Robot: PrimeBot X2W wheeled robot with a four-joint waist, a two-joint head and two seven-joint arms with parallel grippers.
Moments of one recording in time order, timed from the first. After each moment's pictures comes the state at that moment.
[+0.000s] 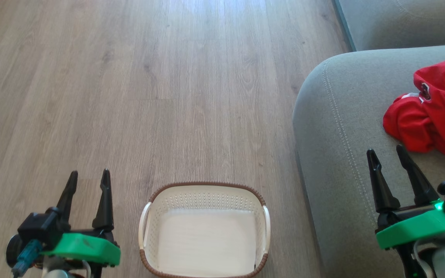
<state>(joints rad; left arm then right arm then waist) 0.04 0.24 -0.21 0.06 -0.39 0.10 -0.25 0.04 -0.21 0.03 -0.01 0.40 0.12 -0.17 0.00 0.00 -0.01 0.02</state>
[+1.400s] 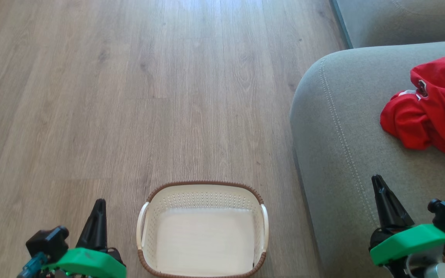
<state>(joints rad) 0.09 0.17 -0.18 0.19 -0.47 0.03 -0.21 0.07 -0.18 0.04 0.11 0.52 0.12 -0.15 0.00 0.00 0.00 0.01</state>
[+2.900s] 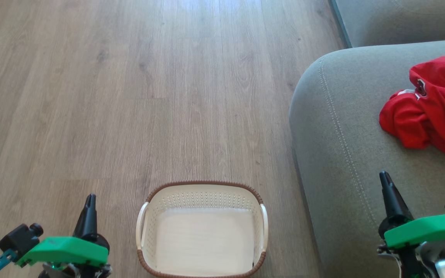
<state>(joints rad) 0.04 0.12 -0.08 0.22 -0.93 -0.04 -0.08 0.03 -0.13 -0.02 0.18 0.97 0.12 -0.05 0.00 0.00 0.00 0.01</state>
